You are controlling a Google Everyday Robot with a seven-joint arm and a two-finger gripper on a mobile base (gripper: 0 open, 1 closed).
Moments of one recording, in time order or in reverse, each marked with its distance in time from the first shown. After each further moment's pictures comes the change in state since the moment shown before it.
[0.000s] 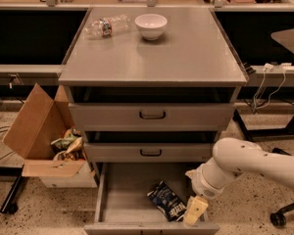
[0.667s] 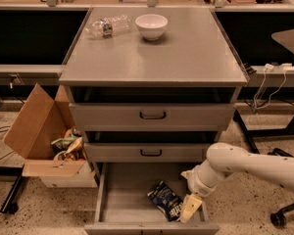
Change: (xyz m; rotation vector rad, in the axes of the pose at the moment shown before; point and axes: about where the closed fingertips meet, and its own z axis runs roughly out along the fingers) arm 0.017 -0.045 0.061 -0.010 -0.028 -0.030
